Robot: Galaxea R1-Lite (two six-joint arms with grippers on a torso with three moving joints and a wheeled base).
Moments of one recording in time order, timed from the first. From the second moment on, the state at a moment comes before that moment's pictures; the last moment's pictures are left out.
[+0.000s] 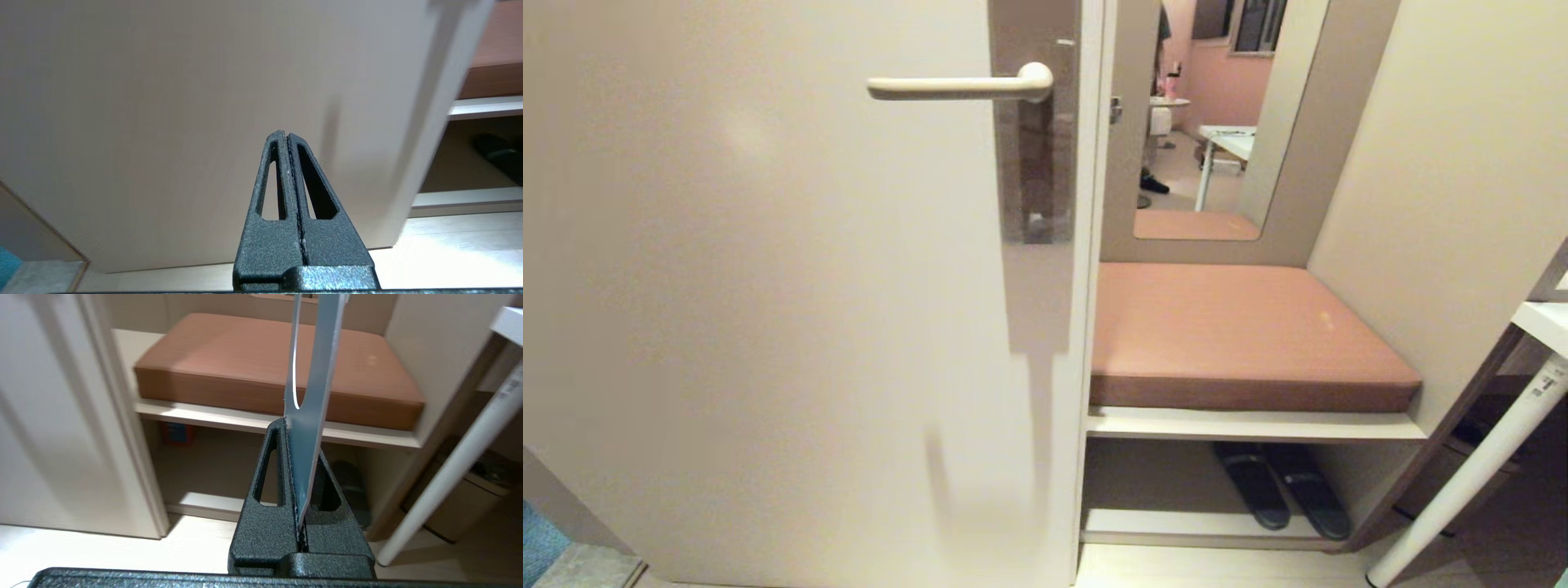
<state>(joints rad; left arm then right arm) 0.01 0.00 0.00 0.00 -0.03 0.08 0.01 0.00 0.00 0.00 0.02 -0.03</state>
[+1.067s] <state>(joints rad) 0.01 0.00 0.00 0.00 -0.03 0.08 0.01 0.00 0.00 0.00 0.02 -0.03</state>
